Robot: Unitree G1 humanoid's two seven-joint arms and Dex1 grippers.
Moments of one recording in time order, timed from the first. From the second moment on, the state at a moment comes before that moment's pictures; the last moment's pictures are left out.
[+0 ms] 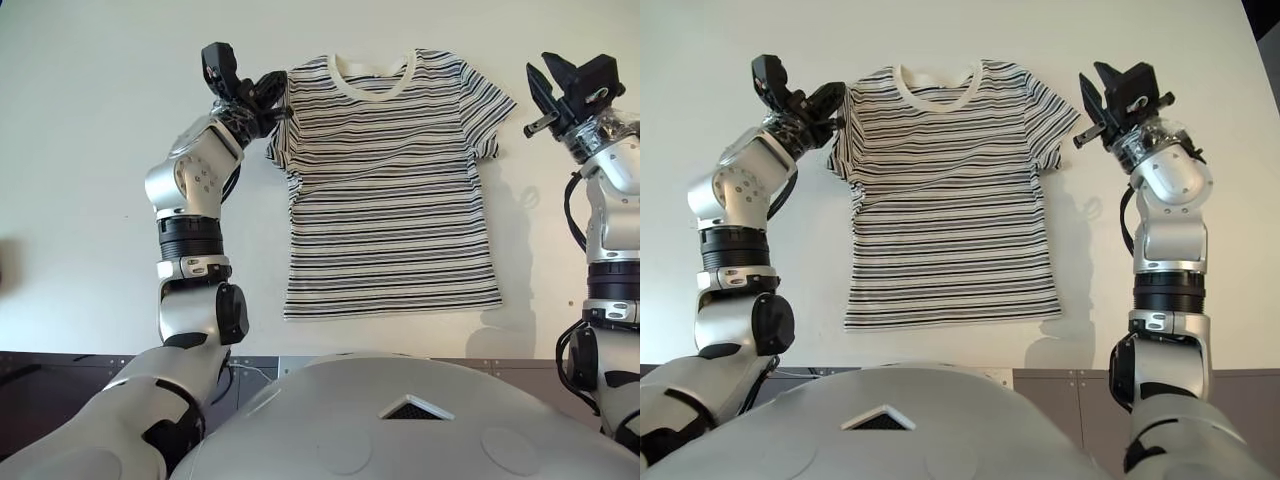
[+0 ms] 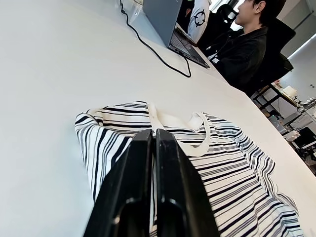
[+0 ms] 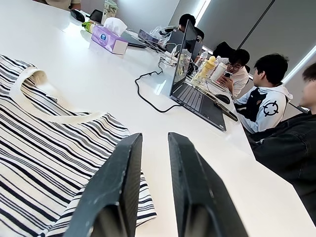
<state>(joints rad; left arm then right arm) -0.52 0.17 0.23 0.41 -0.49 0.62 -0.33 -0.26 -0.52 -0.06 0.24 0.05 -0.10 0.49</state>
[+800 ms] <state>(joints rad) -0.61 0.14 0.06 0.34 -0.29 0.46 -0.37 -0.24 -0.49 -0.07 0.28 0.05 -0.03 0.45</state>
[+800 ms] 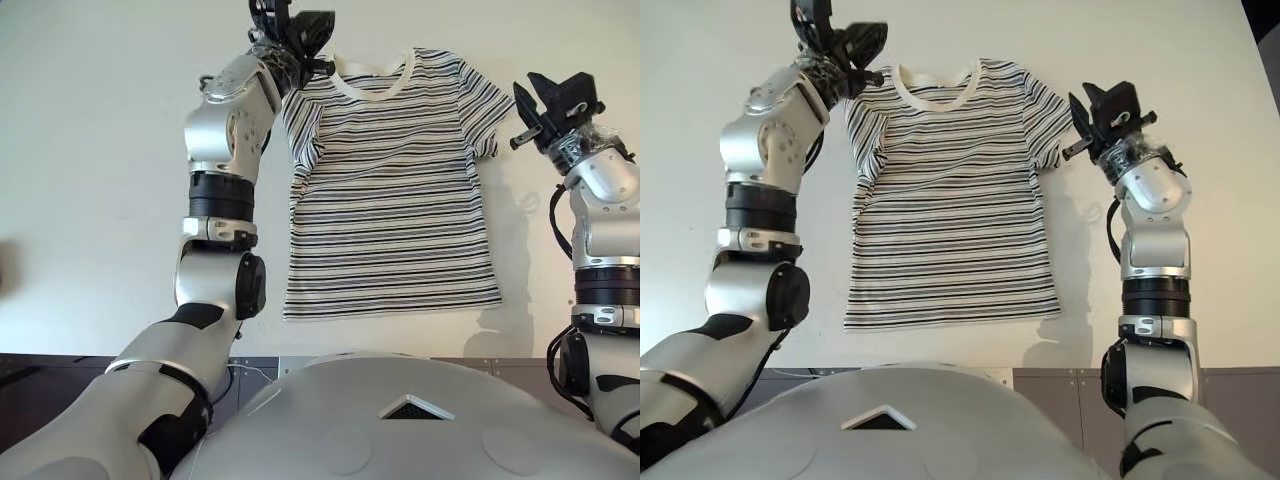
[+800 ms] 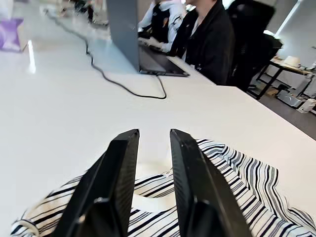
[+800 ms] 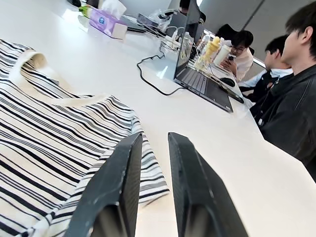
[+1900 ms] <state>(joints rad) -0.24 0.31 -0.28 0.24 0.12 0.20 -0.45 -0.61 -0.38 -0.30 0.86 0.33 0.39 0.46</state>
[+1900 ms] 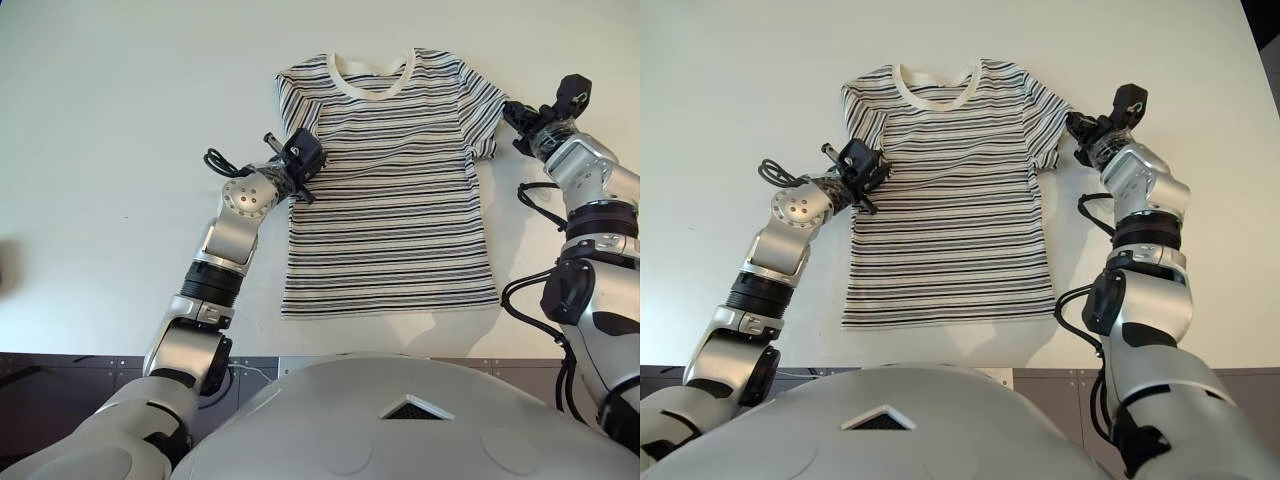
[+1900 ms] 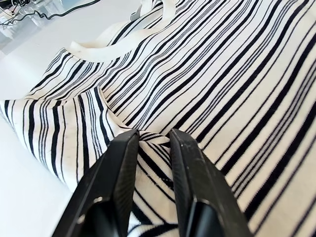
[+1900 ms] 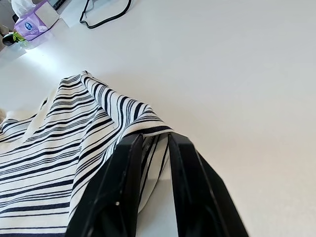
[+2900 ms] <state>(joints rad) -0.25 0.28 -0.27 0.25 0.13 0.22 -0.45 -0.53 -0.37 -0.22 0.54 0.30 0.37 0.49</state>
